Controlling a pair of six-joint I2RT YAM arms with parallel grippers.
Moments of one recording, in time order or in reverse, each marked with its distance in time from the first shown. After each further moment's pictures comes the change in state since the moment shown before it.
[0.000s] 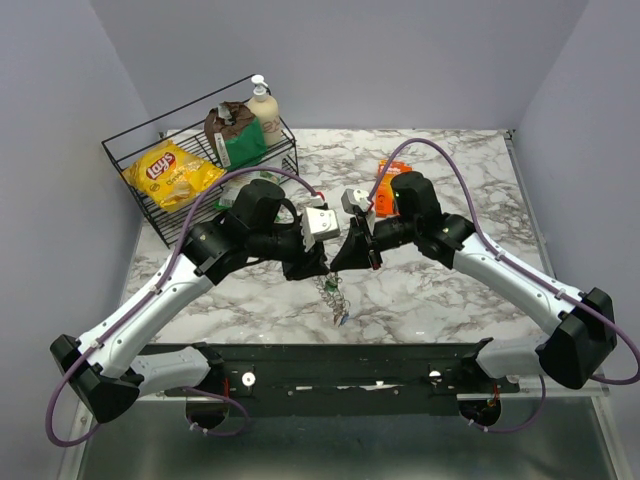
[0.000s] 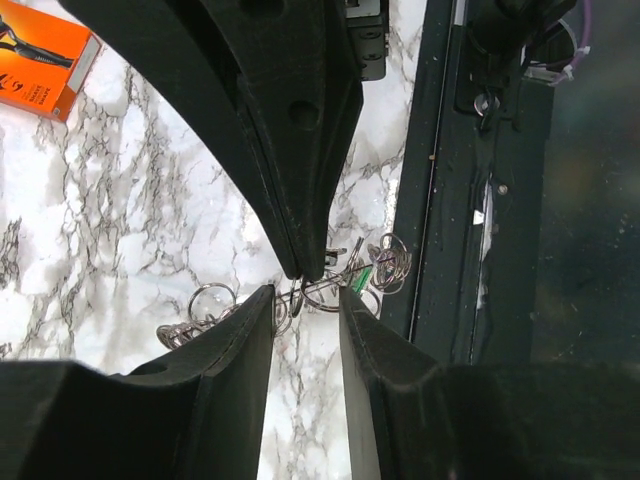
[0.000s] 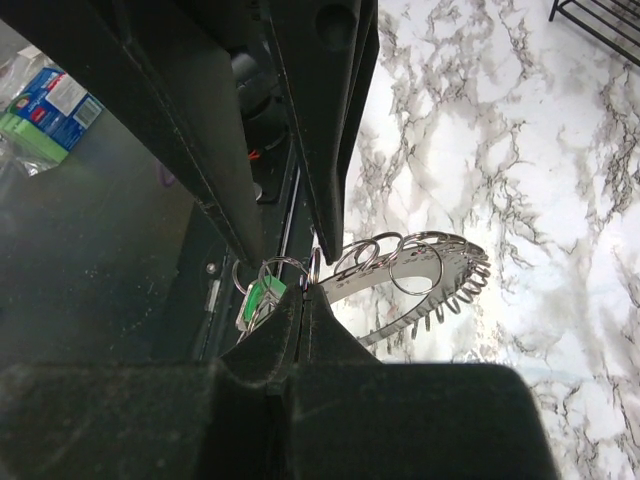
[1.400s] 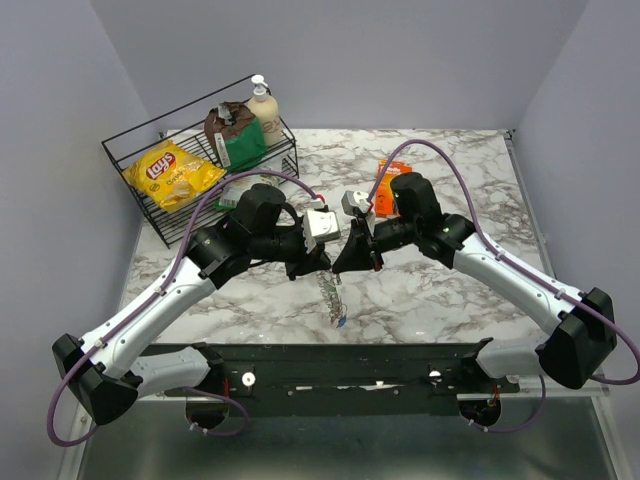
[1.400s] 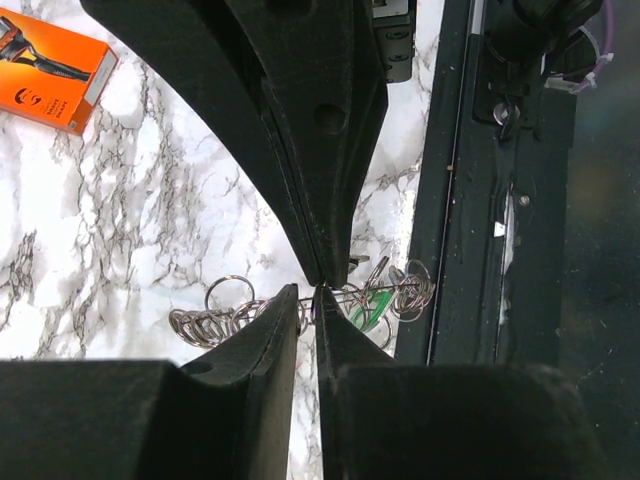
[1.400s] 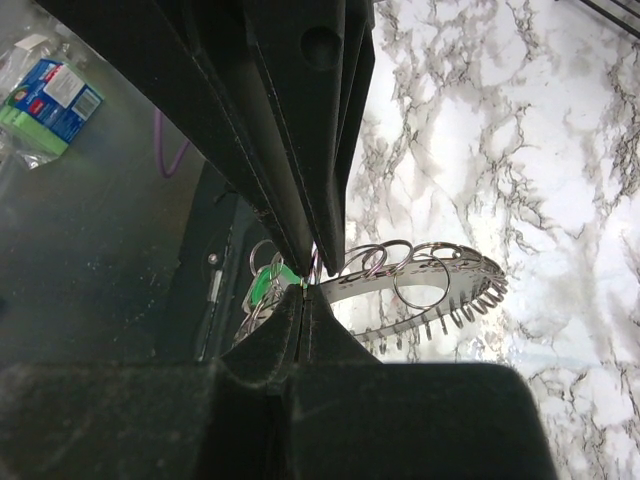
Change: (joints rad) left arm 0.000 -0.013 -0.077 0.109 -0.013 0.007; right arm -0.002 0.000 0.000 -0.037 0.001 -0.011
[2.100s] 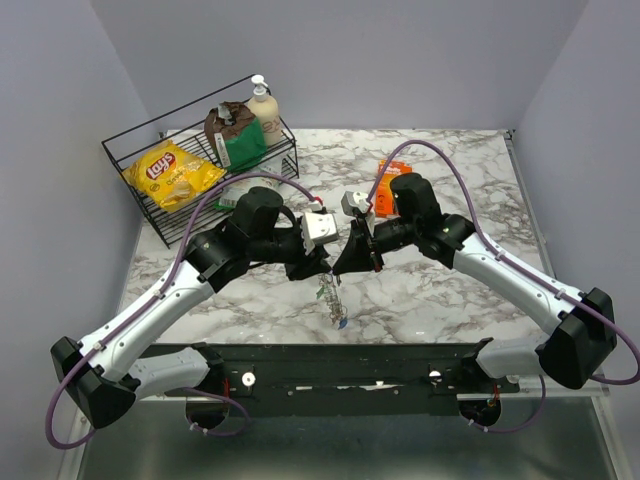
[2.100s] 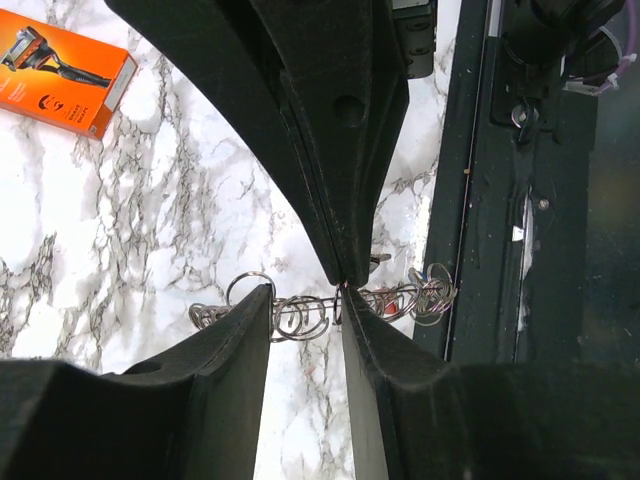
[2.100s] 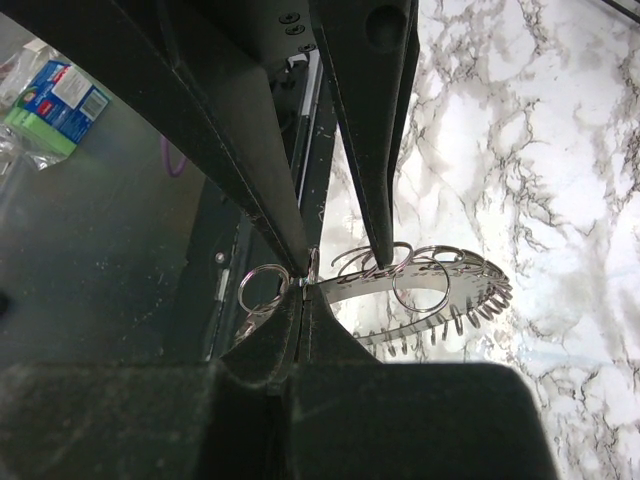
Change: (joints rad) left arm 0.001 -0.023 -0.040 0.048 -0.019 0.001; right arm 0.000 0.000 0.000 -0.013 -0.002 0.000
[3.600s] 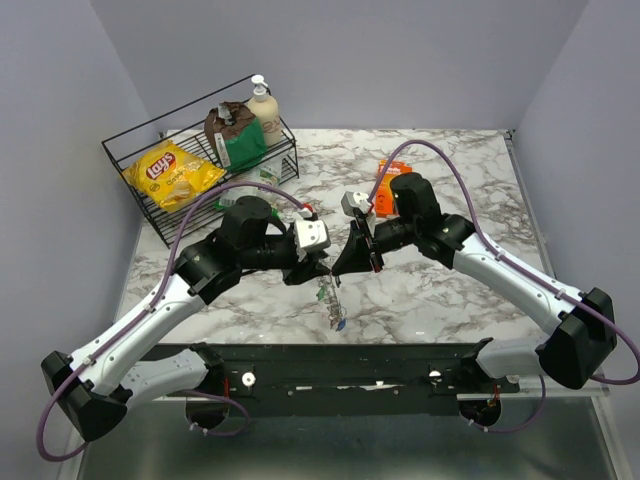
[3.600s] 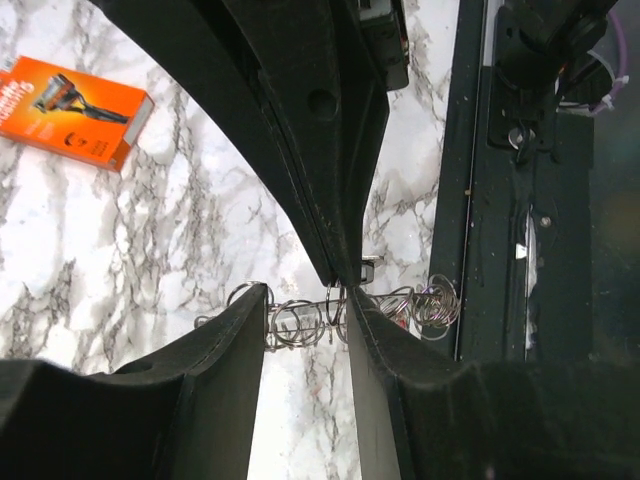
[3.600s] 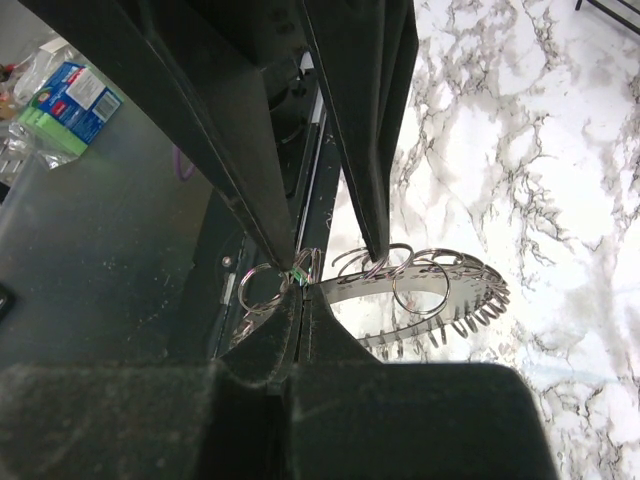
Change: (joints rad) left arm -0.001 -0.101 -0.088 0.106 0.011 -0.008; right arm 0.003 0.000 0.000 0.015 -0.028 0.000
